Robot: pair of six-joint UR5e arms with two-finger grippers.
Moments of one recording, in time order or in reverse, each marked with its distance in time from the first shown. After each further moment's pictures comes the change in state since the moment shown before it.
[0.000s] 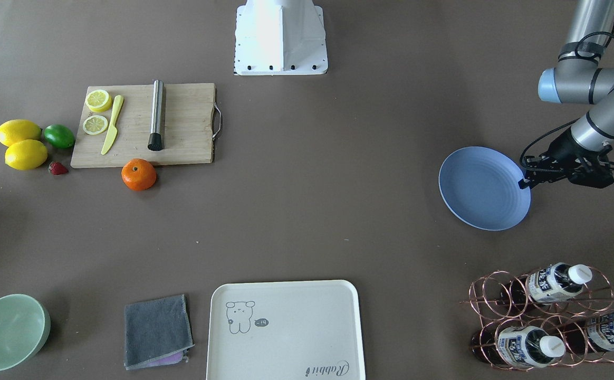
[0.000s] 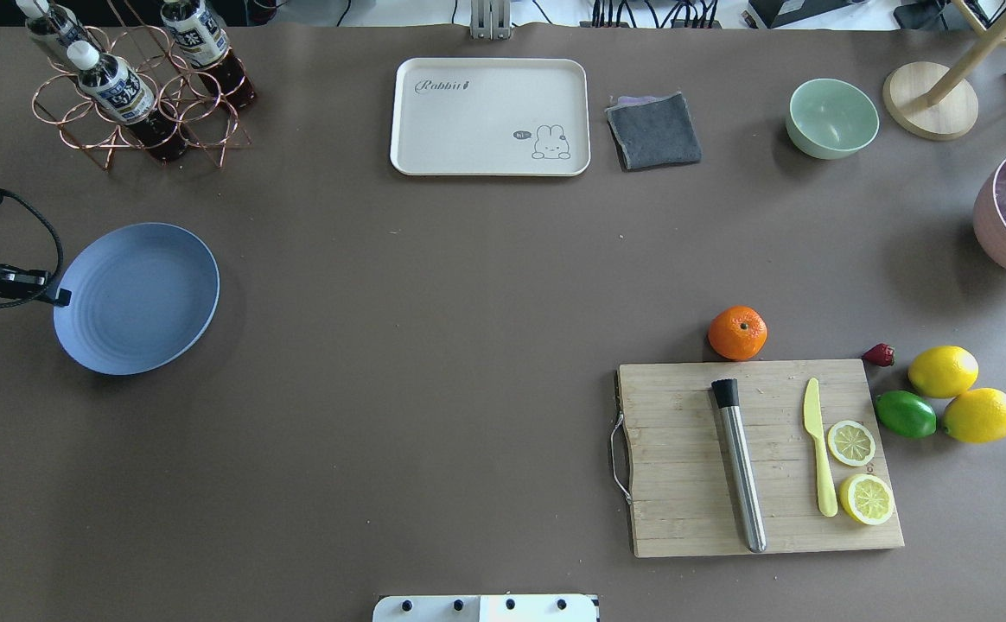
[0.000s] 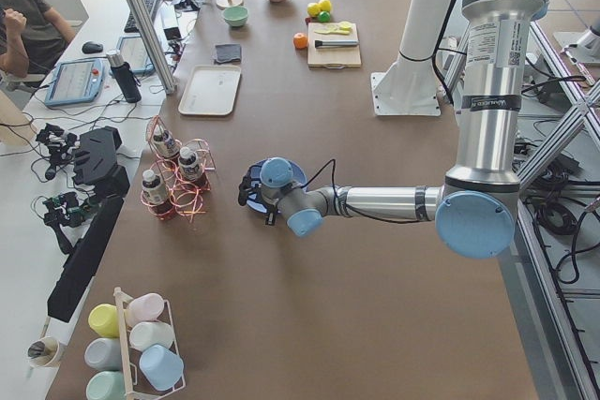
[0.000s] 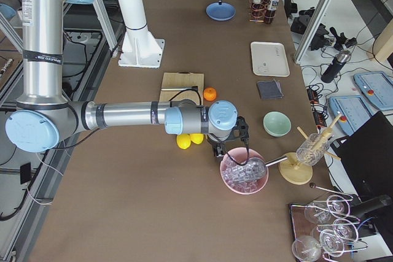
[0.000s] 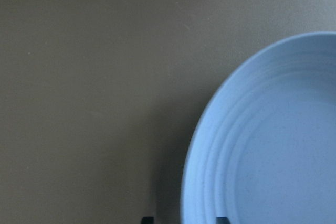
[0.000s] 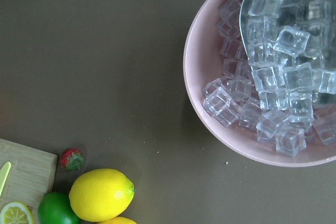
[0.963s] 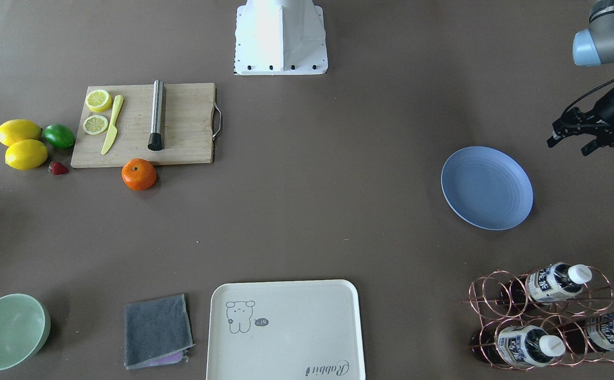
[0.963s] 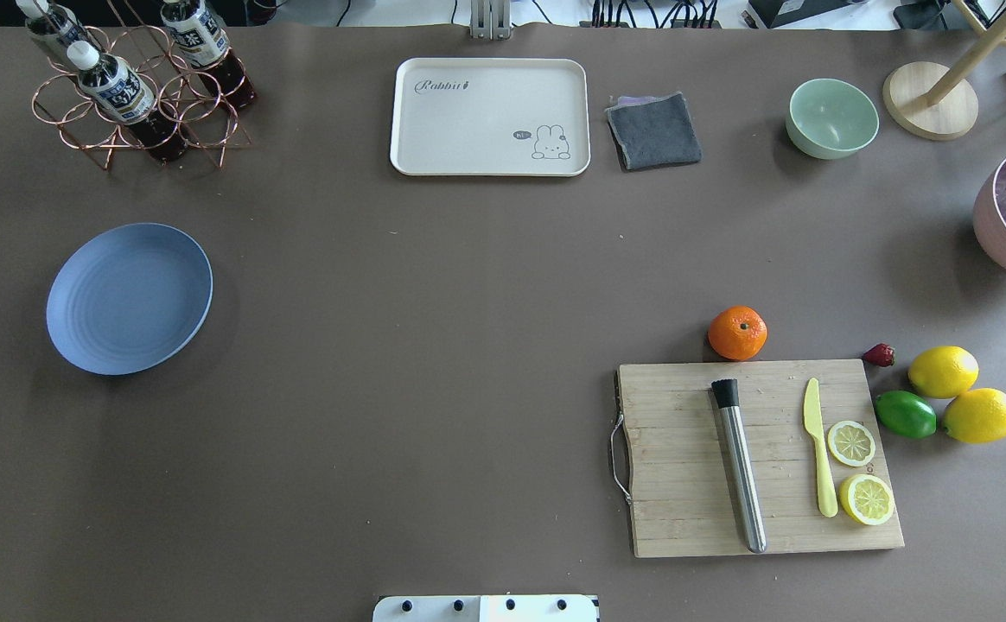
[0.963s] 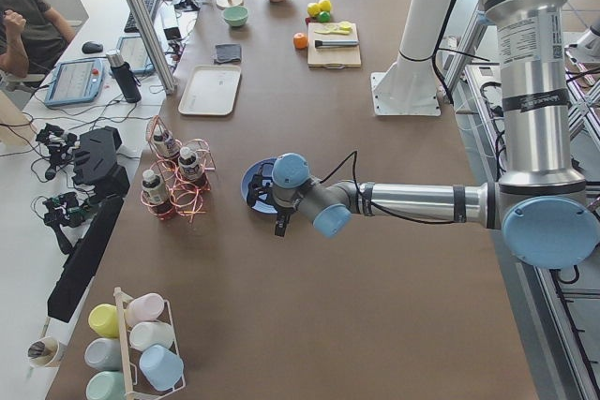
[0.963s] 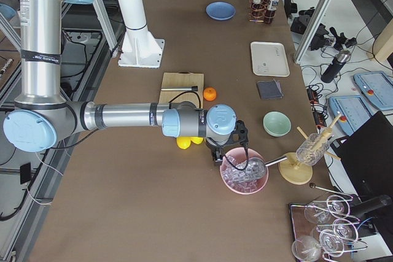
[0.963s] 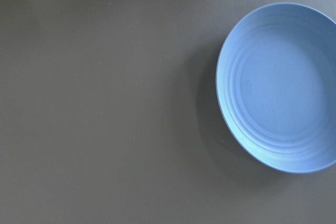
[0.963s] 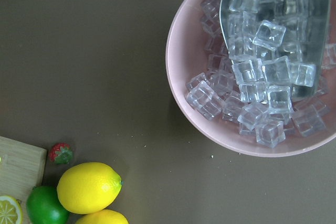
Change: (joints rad) left arm -0.087 0.141 -0.169 0.123 -0.051 0.170; right arm 0.030 -0.010 -0.011 -0.012 -0.001 -0.056
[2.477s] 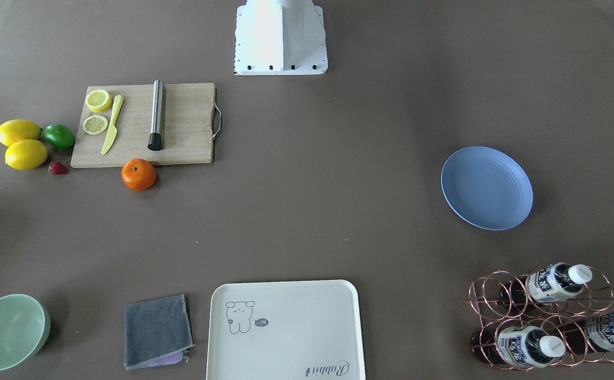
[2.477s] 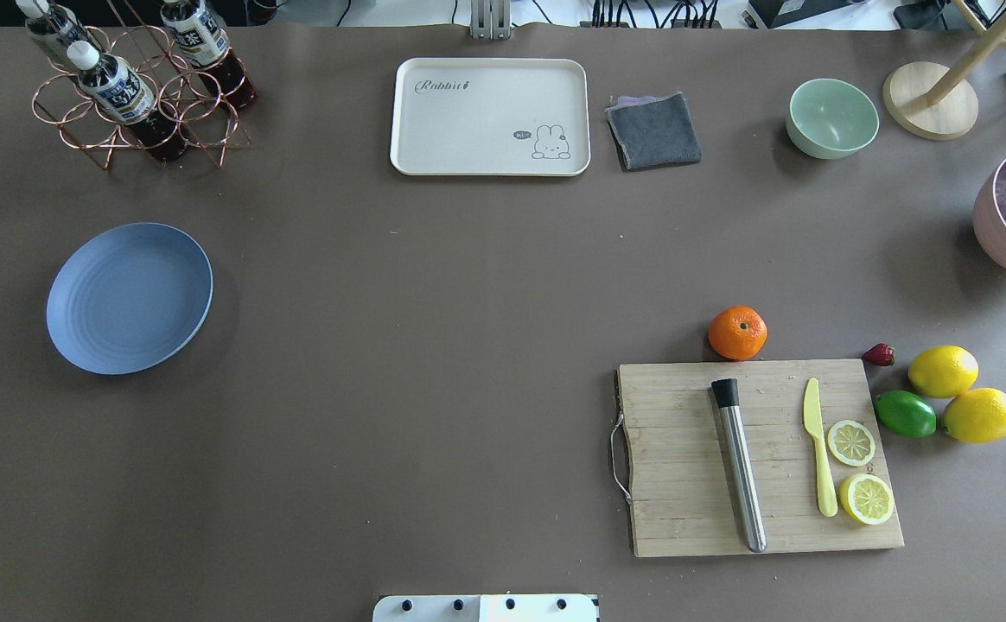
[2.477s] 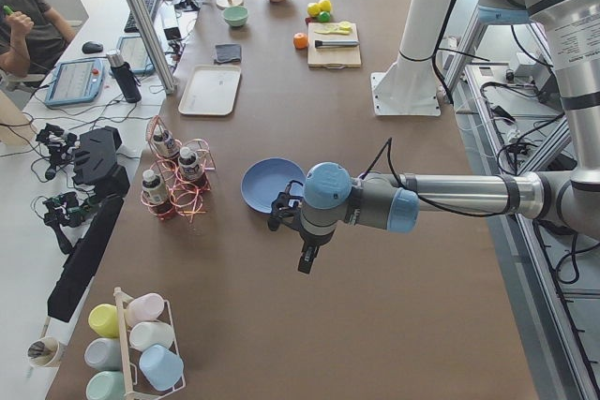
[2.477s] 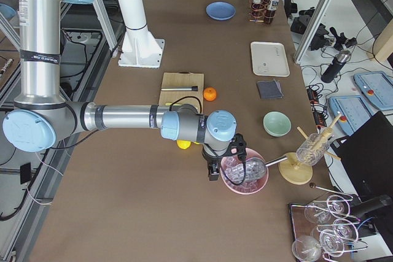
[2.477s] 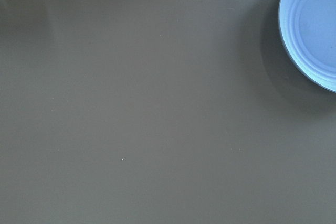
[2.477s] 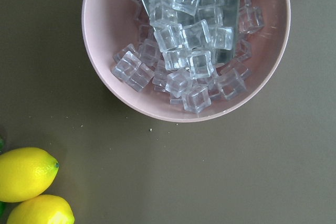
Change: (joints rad) left arm -0.443 0.228 -0.291 0.610 -0.121 0.785; right arm 0.032 0.001 -0.028 -0.085 -0.144 -0.027
